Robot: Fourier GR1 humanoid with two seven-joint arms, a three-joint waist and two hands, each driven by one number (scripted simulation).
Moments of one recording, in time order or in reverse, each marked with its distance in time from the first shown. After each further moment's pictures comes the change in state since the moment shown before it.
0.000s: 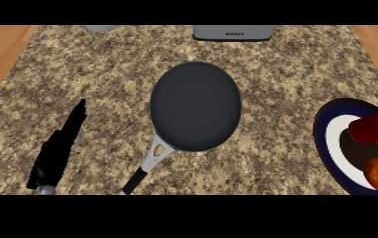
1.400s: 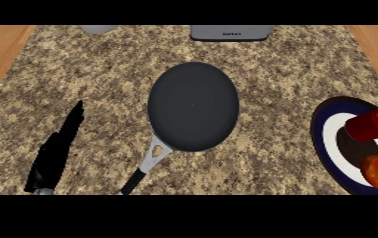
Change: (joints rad) left arm 0.034 -0.077 0.081 -0.028 -0.088 -0.067 0.017; right arm 0.047 0.054 0.113 -0.422 0.268 0.154 0.325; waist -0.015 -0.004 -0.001
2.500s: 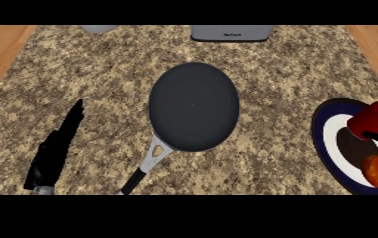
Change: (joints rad) left arm -0.008 -0.066 0.079 0.002 -0.065 -0.089 0.003; right arm -0.033 0.179 0.001 0.084 0.345 -0.026 -0.034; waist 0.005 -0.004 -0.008
